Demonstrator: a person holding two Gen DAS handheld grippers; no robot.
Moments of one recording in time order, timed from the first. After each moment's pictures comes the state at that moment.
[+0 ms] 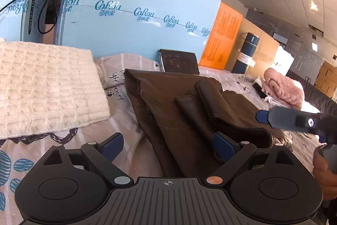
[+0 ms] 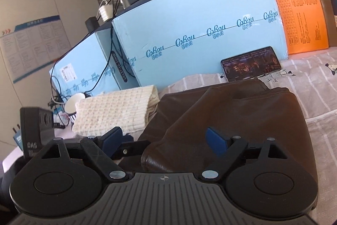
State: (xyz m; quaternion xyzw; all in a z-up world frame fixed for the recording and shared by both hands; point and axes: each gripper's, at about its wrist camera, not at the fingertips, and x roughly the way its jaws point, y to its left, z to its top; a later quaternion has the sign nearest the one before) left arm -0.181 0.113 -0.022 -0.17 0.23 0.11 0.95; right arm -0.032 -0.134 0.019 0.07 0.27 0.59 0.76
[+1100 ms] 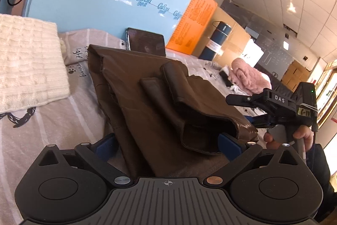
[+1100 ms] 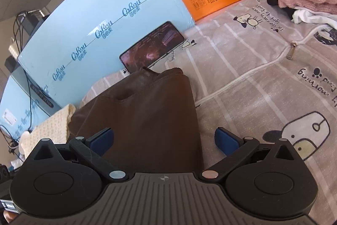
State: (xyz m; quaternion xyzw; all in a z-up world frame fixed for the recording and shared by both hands) left arm -0.172 0.113 -0.031 -0.23 0.25 0.00 0.94; right arm 0.061 -0.183 -0.026 0.12 0.39 0.43 0.81
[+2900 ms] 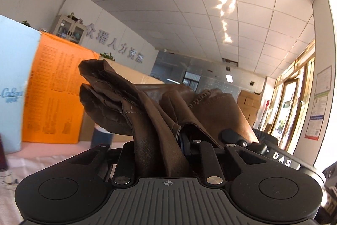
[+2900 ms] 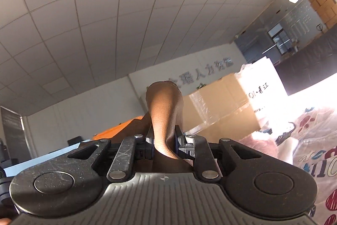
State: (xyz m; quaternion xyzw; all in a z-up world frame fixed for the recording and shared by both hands) left arm 0.122 -0.090 0.067 -0.17 0.02 -0.13 0.98; right arm 0.140 -0.355 0.044 0.26 -0.04 0.23 0.94
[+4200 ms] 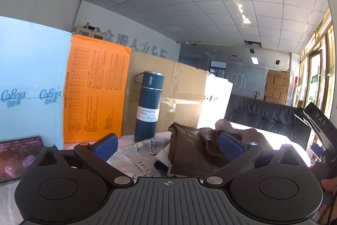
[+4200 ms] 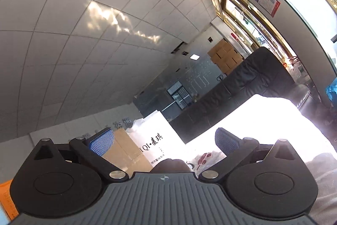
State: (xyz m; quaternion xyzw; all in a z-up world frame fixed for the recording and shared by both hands) left arm 0.057 -0.053 0.037 -0.08 0.07 -0.03 0.99; right arm 0.134 -0.361 -0.012 0.31 -0.12 -0.08 0.94
